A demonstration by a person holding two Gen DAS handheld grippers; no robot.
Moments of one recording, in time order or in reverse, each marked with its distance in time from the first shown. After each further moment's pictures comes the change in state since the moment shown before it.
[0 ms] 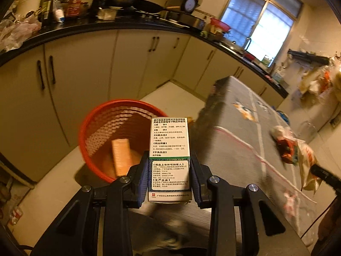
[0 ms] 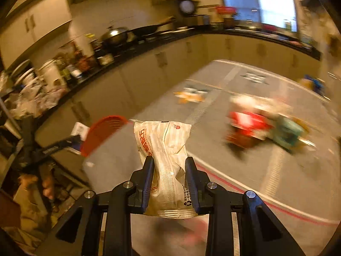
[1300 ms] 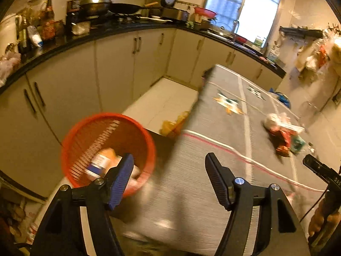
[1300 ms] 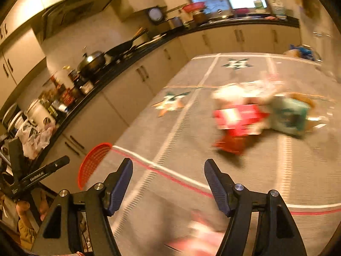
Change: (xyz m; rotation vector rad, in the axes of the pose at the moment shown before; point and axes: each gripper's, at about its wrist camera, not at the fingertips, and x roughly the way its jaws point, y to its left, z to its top) left arm 0.014 -0.102 0.014 0.145 0.052 0.009; right arm -0.015 -0.105 -0.023 0.277 -0.144 -0.085
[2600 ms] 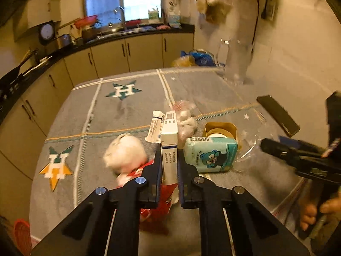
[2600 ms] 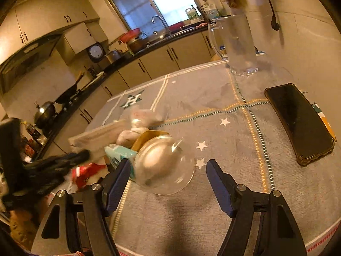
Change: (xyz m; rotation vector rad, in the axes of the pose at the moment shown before) left arm 0.113 -0.332 0.026 0.592 0.023 -0.274; right arm -0.048 -0.205 0.029 0.231 -0.130 -0.222
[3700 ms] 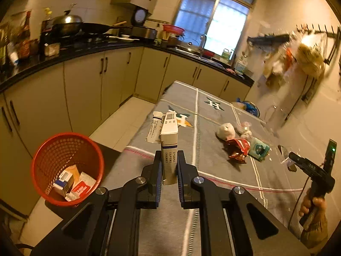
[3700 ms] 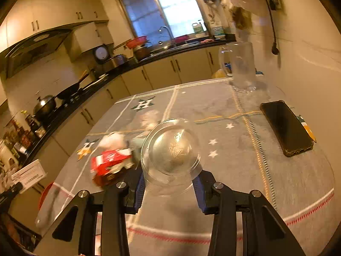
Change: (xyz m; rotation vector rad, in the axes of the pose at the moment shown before) left arm -0.210 0.175 -0.174 -0.512 -0.200 0.152; right arm -0.062 0.066 -0.031 -0.102 -0.077 -0.032
